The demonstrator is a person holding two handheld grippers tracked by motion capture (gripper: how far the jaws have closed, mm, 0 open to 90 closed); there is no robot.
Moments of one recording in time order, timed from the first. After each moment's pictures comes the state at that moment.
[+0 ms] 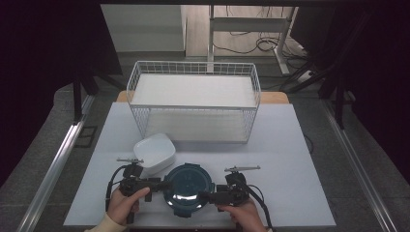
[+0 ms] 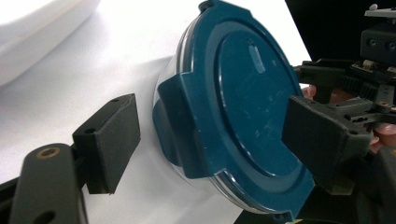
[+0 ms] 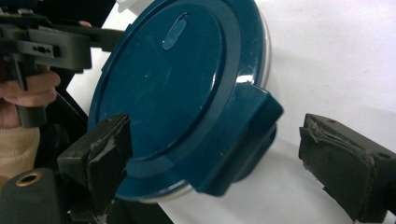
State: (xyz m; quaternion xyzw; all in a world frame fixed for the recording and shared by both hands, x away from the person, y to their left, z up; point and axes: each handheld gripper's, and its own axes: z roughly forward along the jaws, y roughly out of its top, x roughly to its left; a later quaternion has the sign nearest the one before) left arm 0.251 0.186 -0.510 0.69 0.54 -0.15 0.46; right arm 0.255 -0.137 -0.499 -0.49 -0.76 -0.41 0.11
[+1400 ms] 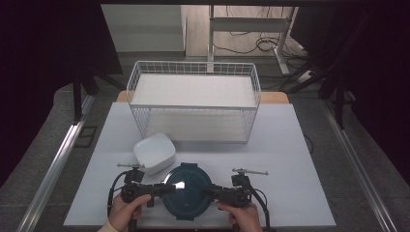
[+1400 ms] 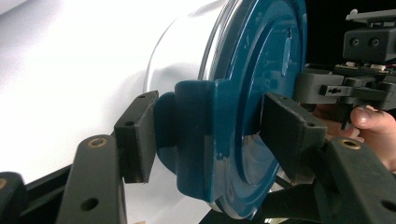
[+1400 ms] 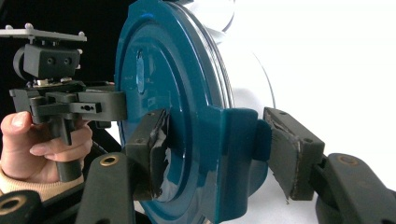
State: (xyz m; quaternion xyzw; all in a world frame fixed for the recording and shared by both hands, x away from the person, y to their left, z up) left arm 0.233 0.177 -0.503 0.68 0.55 -0.16 0.47; right arm 0.247 -0.147 -0.498 -0.53 -0.69 -0.47 0.14
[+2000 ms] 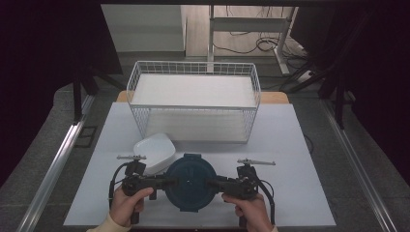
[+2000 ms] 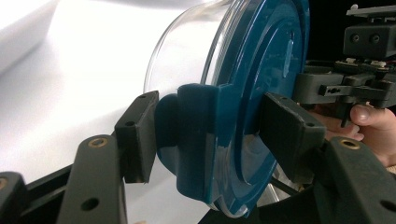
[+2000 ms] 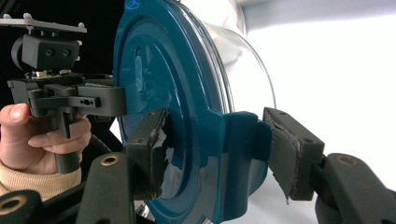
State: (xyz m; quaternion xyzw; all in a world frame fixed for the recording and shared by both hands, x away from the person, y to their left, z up) left arm 0.243 0.167 -0.462 0.68 0.52 -0.13 0.49; right arm 0.258 -0.156 -0.461 -0.49 -0.71 -0.49 0.12
